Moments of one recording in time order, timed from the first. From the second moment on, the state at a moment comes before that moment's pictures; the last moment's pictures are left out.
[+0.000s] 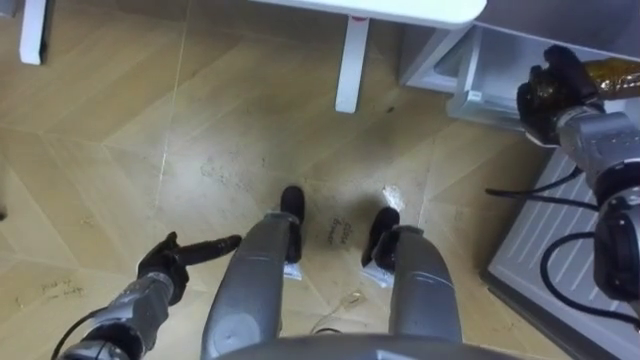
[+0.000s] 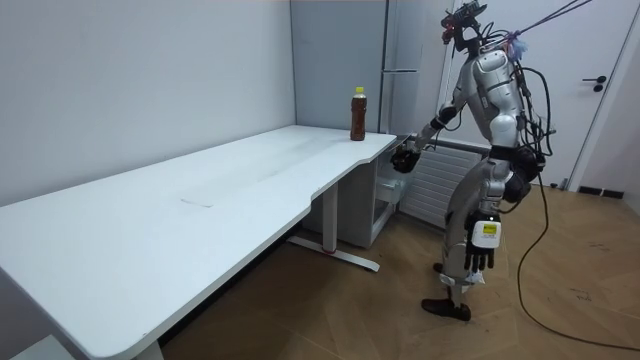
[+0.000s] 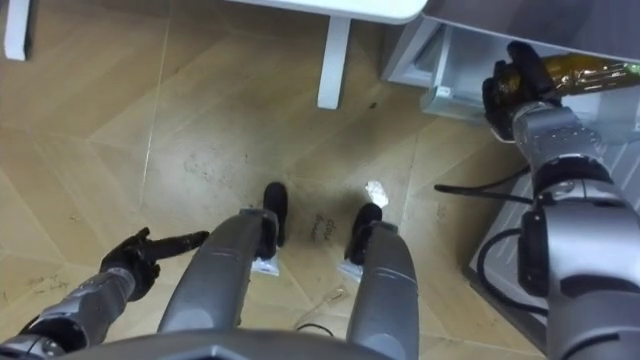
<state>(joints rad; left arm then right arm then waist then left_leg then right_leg) -0.05 0.31 -0.27 1.08 -0.67 0.05 0.05 -0.65 -0.50 -0.06 1.20 1.49 0.14 -0.27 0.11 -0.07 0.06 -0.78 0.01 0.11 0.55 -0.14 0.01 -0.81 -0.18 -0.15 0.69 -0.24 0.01</state>
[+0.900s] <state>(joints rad) -0.05 0.31 -0.30 1.09 -0.67 0.06 0.09 -0.65 -0.53 -0.02 1.18 1.52 0.06 -0.27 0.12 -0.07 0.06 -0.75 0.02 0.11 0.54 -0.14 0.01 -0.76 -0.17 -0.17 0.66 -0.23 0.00</state>
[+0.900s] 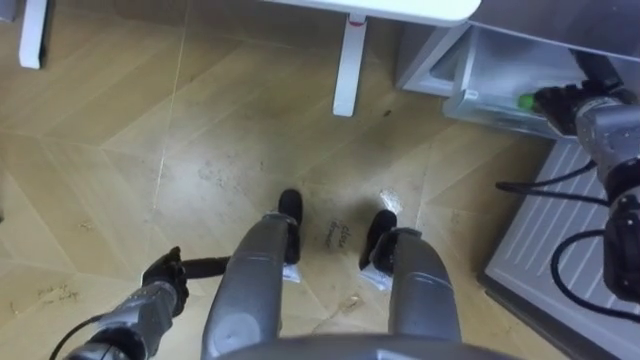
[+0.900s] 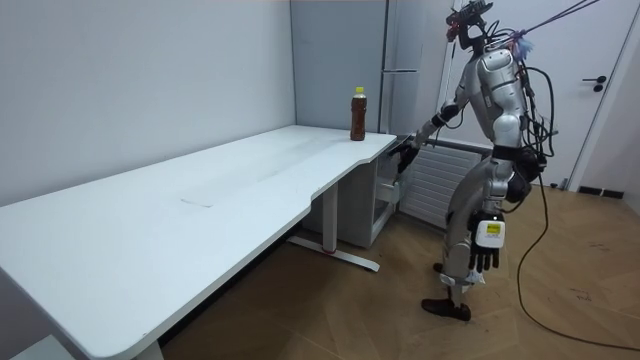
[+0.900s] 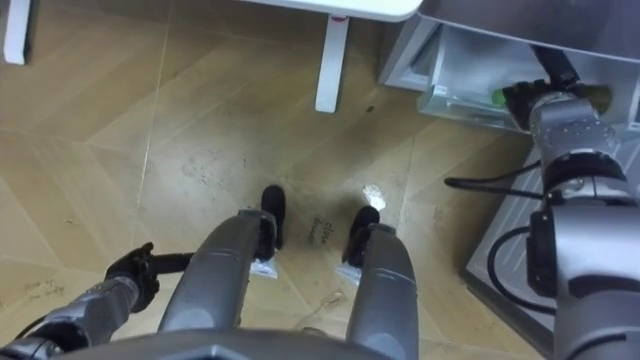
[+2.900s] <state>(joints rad) 0.19 0.26 -0.04 1.11 -0.46 0.01 -0.02 0.10 -0.30 -0.02 1.13 1.15 0.08 0.18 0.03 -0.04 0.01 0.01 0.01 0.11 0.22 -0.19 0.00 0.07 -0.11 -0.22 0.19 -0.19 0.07</state>
